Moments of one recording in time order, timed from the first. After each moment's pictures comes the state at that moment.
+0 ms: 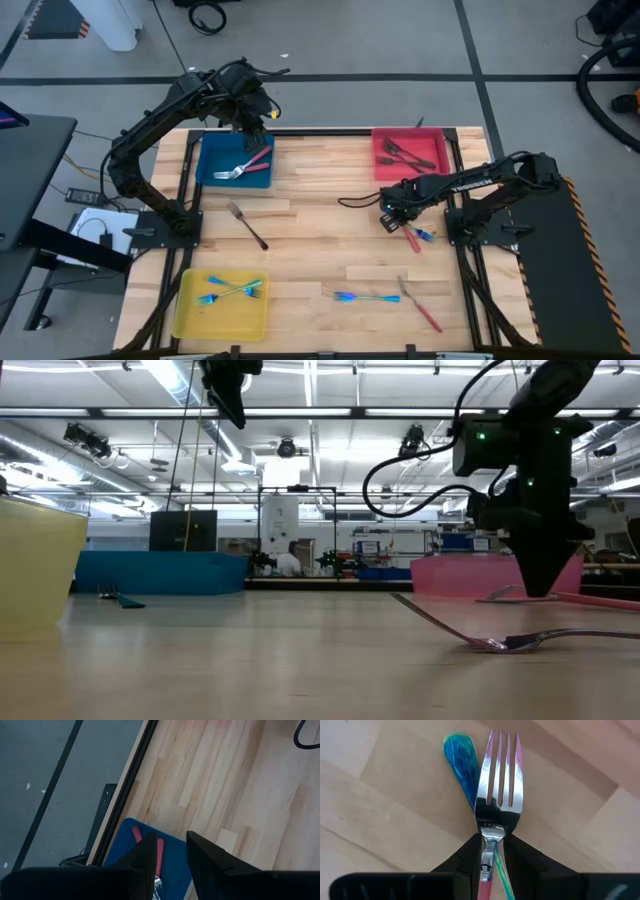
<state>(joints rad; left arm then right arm) 0.60 1.56 1.88 -1.33 -0.04 0.28 -0.11 1.37 0.64 -0.72 0.07 0.92</state>
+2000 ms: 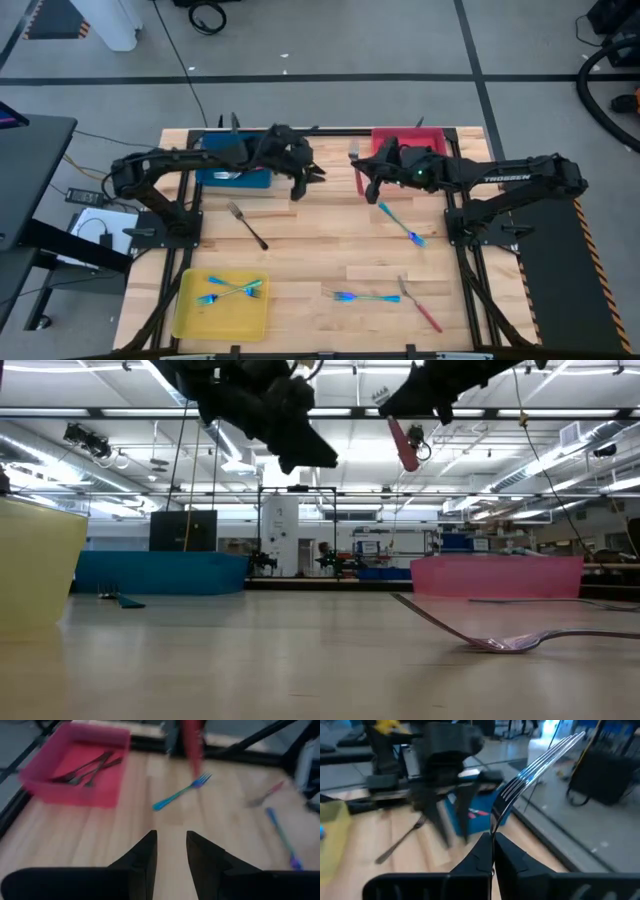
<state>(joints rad) 0.35 1.57 1.09 -0.04 0.34 0.07 -0.08 1.12 0.87 -0.03 0.35 0.08</state>
